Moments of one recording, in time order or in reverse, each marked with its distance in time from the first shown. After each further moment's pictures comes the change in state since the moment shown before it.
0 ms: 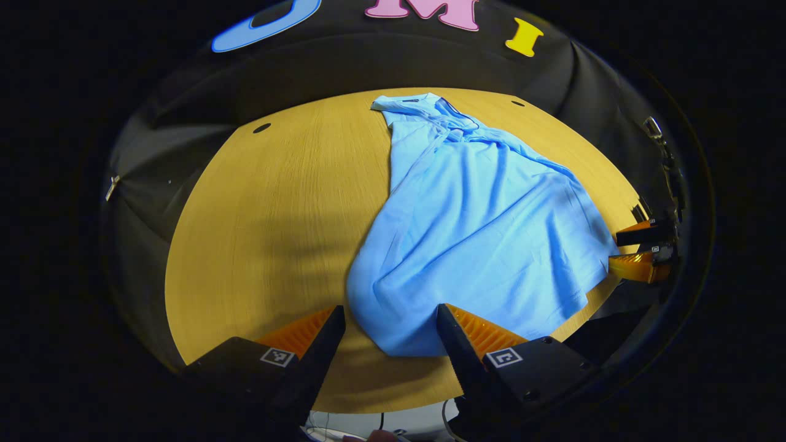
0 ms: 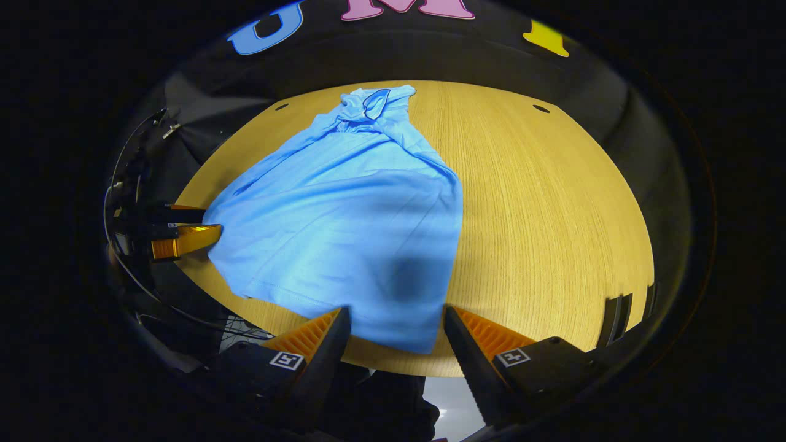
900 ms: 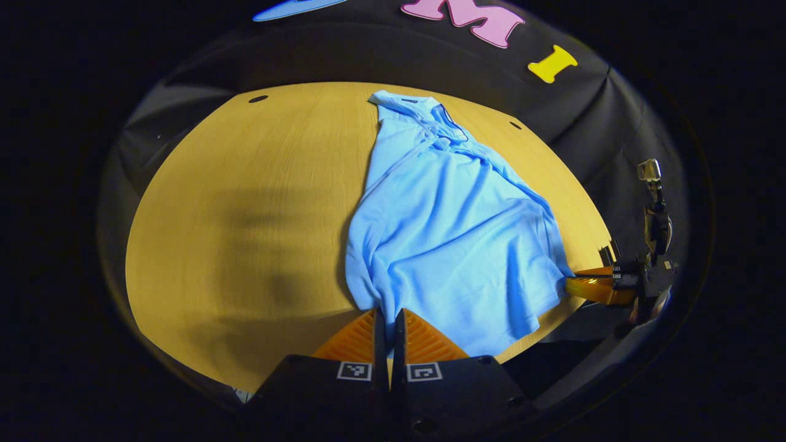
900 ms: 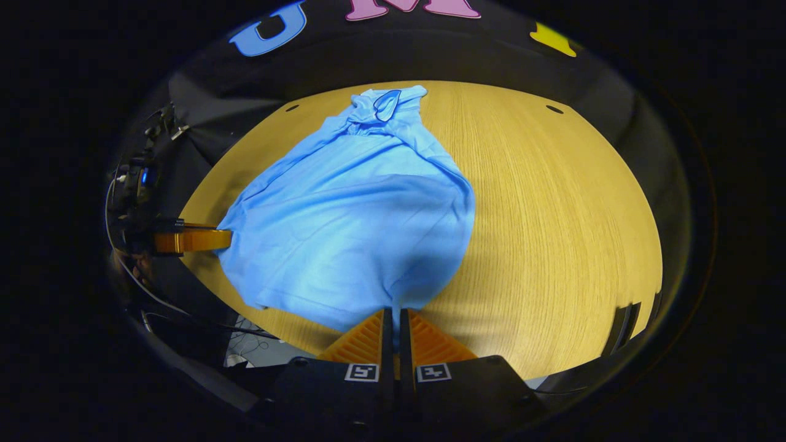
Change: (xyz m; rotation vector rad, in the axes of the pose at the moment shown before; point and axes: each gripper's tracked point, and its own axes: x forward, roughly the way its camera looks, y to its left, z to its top) left arm -0.004 -0.042 0.007 -0.182 -0.007 -0.164; right arm 0.004 0.009 0.014 0.015 -0.021 0.083
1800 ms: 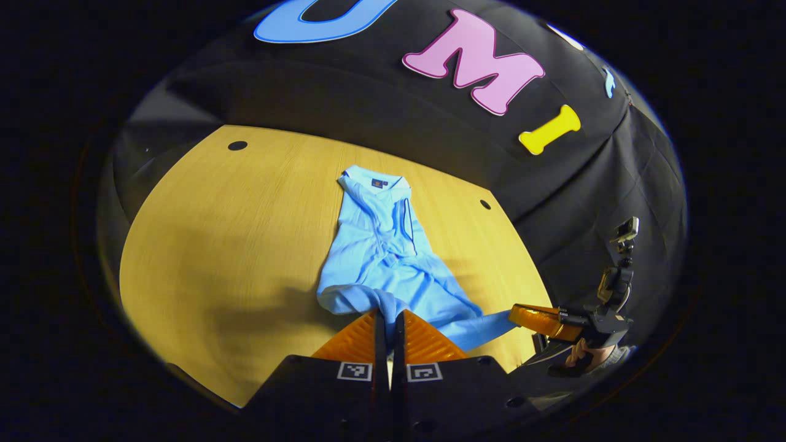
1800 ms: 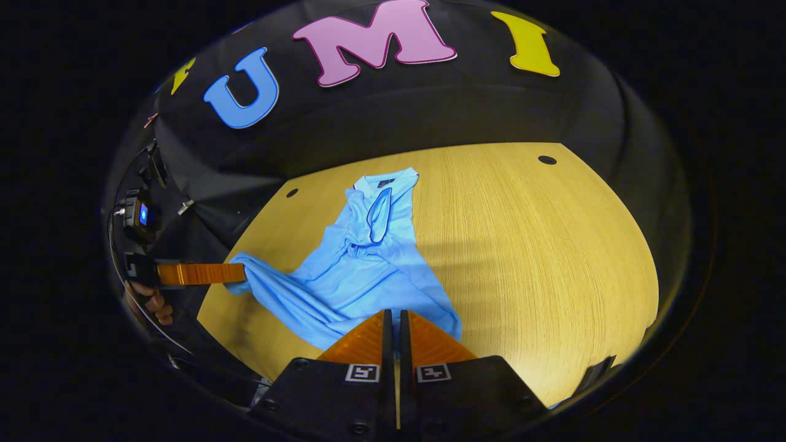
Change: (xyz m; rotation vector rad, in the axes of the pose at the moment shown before) left arm -0.036 -0.060 0.174 -0.141 -0.217 -0.163; right arm -0.023 -0.017 0.171 0.130 -0.276 0.070
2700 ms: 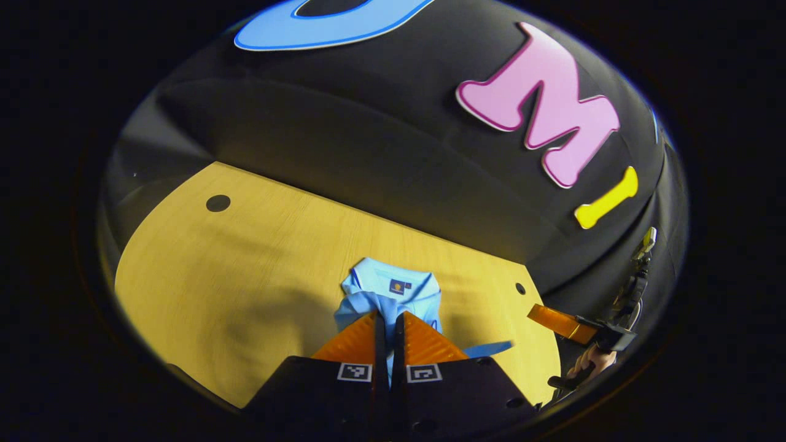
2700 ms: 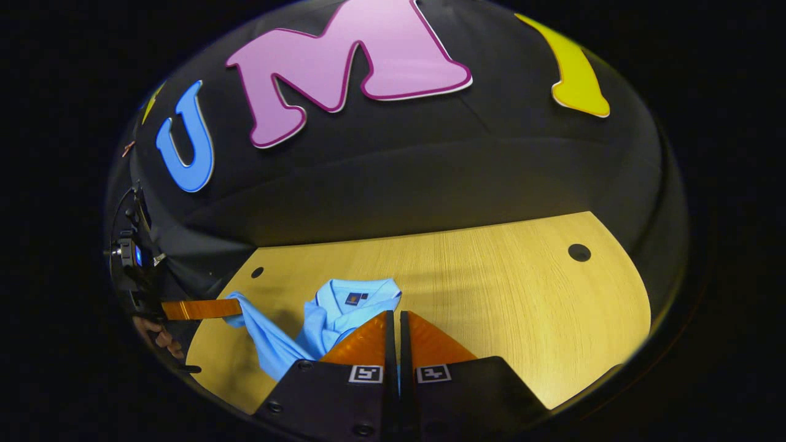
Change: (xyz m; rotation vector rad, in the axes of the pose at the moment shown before) left arm 0.150 0.046 0.186 -0.103 -0.180 0.108; right arm 0.175 -0.048 0.220 -0.020 -0.167 -0.014
